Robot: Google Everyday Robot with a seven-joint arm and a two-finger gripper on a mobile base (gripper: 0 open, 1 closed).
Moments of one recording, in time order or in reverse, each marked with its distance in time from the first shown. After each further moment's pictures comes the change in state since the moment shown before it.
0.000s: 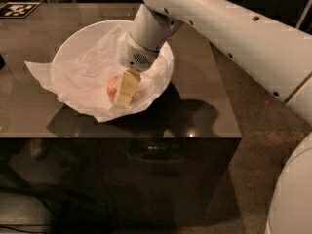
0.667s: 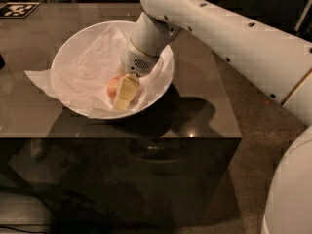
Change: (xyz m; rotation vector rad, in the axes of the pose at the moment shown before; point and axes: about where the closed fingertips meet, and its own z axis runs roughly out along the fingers) arm 0.005 -0.001 0.015 -0.021 -0.014 0.003
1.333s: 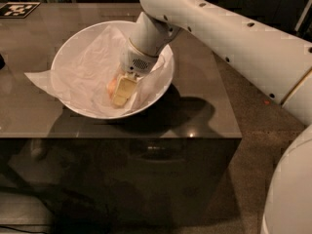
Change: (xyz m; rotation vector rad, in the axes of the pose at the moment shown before) arm 0.000 0.000 0.000 0.000 0.000 0.000
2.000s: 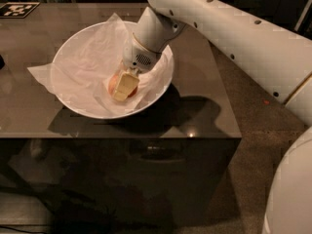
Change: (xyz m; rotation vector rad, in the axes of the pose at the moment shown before) arm -0.004 0.000 -0.011 -0.011 -0.041 0.004
